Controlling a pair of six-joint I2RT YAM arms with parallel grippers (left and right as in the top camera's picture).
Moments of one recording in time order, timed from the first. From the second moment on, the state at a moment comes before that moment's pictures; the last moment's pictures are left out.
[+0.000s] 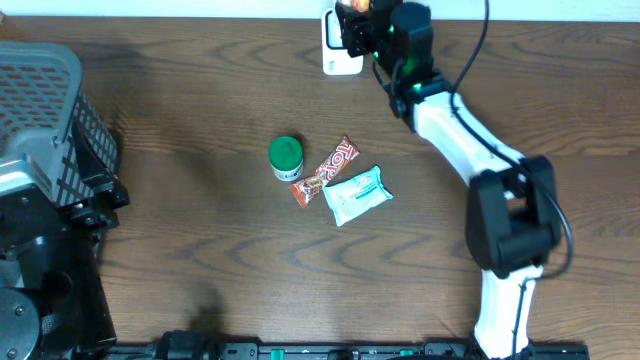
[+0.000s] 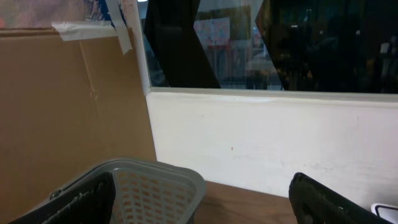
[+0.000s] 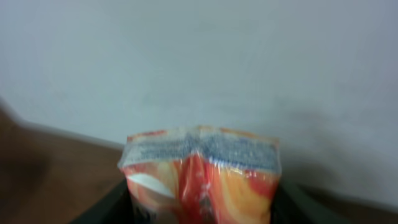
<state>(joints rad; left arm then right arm) -0.05 0.63 1.24 -0.51 -0.40 0.09 0.34 2.17 1.63 0.42 -0.09 0.20</state>
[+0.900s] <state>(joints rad) -0.05 0.63 1.24 -0.52 -0.40 0.09 0.33 2.30 1.64 0.38 -0.02 0.29</state>
